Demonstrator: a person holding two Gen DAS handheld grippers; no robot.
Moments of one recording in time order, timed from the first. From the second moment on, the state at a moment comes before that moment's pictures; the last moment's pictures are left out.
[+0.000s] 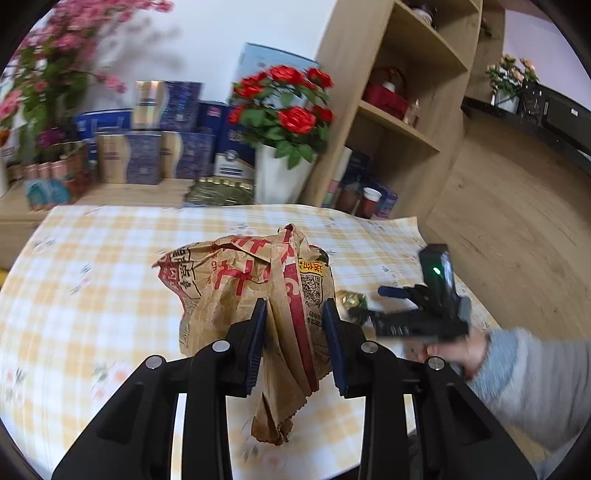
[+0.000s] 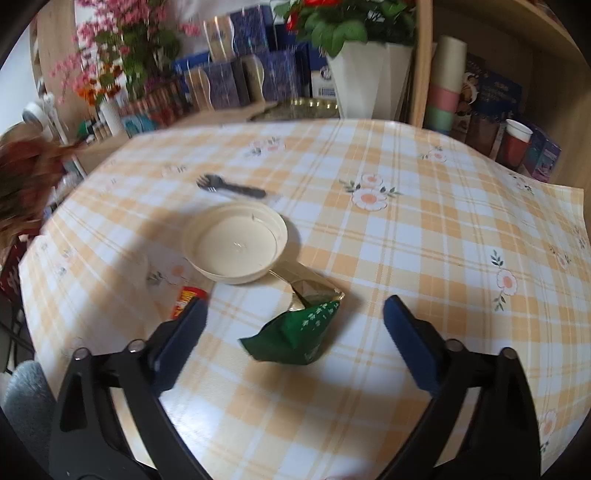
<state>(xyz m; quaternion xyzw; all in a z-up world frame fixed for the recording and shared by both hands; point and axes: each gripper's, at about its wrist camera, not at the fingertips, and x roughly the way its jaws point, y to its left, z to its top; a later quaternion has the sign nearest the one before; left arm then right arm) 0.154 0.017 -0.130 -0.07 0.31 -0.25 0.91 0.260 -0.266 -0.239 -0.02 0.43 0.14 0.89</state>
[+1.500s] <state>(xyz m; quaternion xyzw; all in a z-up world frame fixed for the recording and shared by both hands) -0.016 -0.030 -0.189 -0.07 0.47 -0.44 0.76 0.007 -0.289 -0.185 0.17 0.40 0.13 0.89</state>
